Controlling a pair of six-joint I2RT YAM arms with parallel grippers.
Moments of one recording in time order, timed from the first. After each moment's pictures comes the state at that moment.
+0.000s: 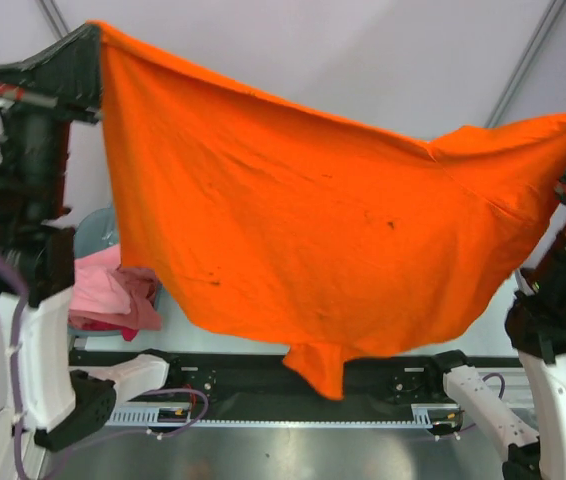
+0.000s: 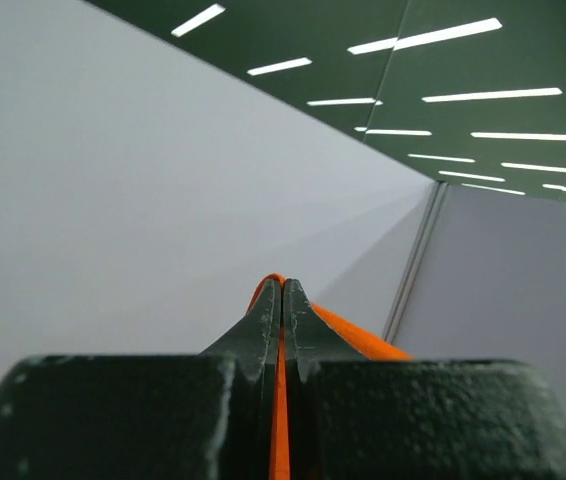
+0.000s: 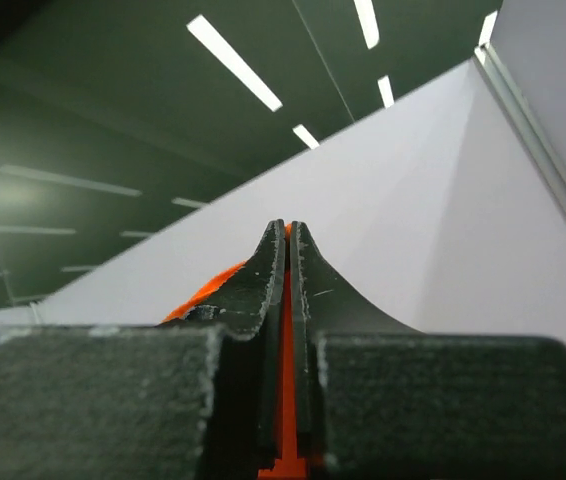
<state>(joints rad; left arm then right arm) -0.27 1.12 2.00 -0.15 0.04 -0.45 0.23 0.68 1.27 0.57 0.35 0.27</state>
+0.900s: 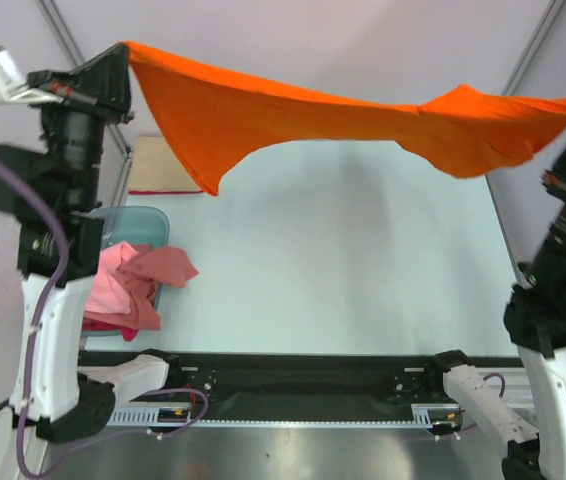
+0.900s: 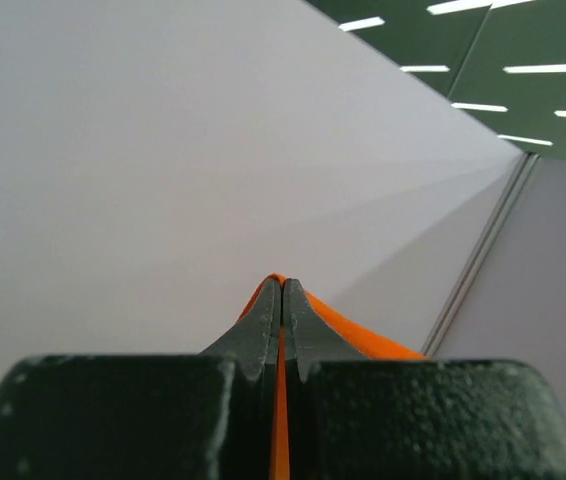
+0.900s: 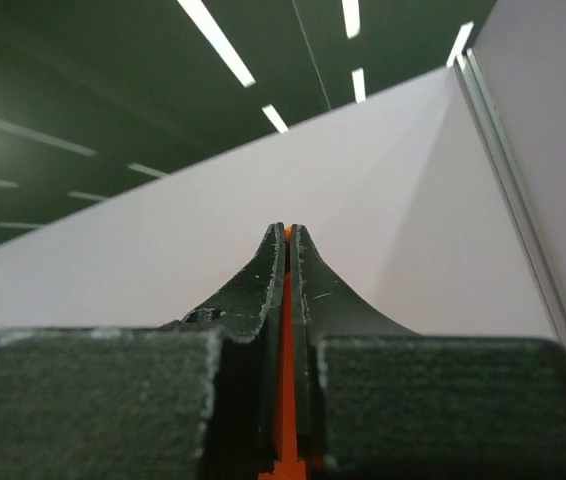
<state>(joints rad) -0.27 1.15 1.81 -0.08 -0.07 -0.42 0.22 0.77 1.29 0.56 0.31 0.11</state>
